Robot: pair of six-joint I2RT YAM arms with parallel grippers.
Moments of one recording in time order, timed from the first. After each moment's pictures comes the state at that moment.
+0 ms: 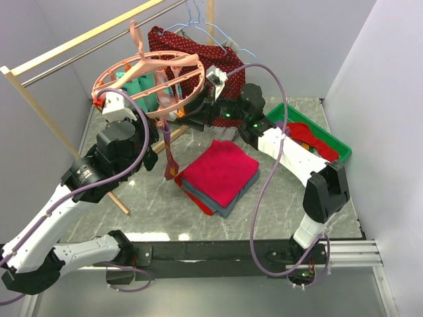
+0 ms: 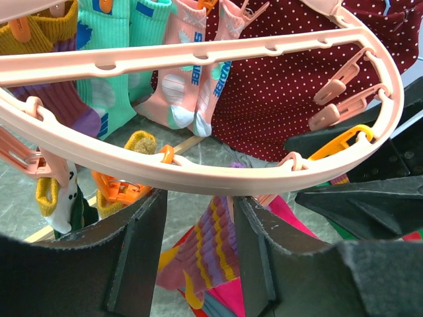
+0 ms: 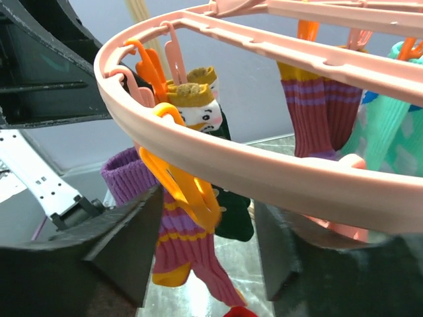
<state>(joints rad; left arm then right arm) -0.78 1.00 1.39 -0.61 -0.74 -0.51 0.58 1.70 1.47 0.46 -0.89 0.37</state>
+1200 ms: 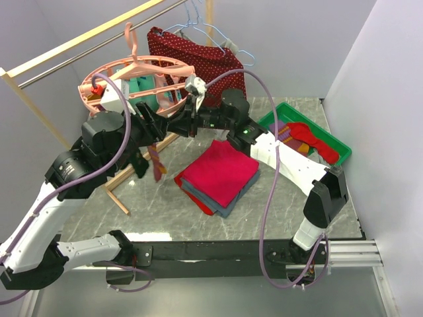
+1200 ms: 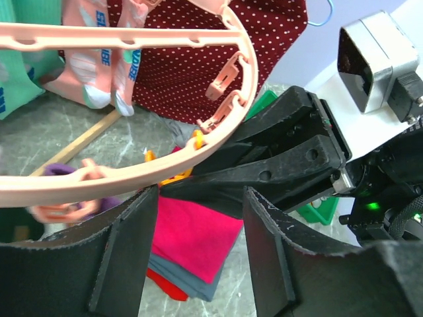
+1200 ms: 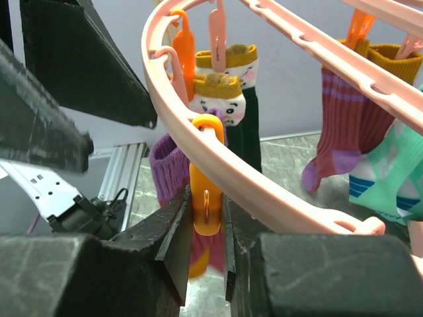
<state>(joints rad) -0.77 1.05 1.61 -0.78 -0.46 -0.60 0.75 1.68 1.54 0.26 -0.76 0.19</state>
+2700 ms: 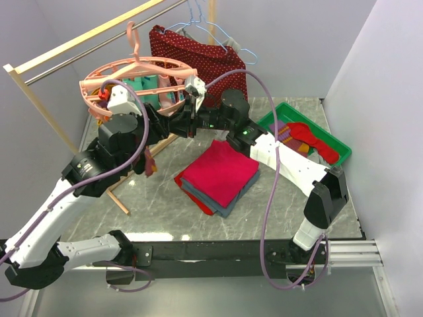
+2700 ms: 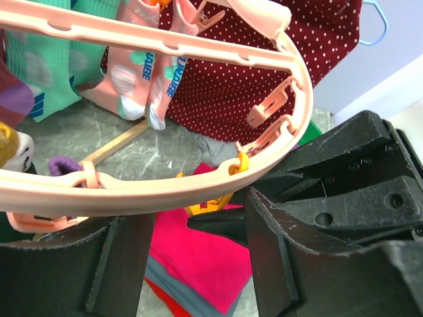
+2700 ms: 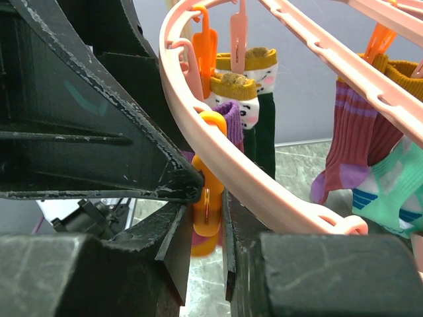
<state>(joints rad) -0.77 1.06 1.49 -0.67 -0.59 -0.60 0.77 1.67 1.54 0.28 -0.77 0.19</state>
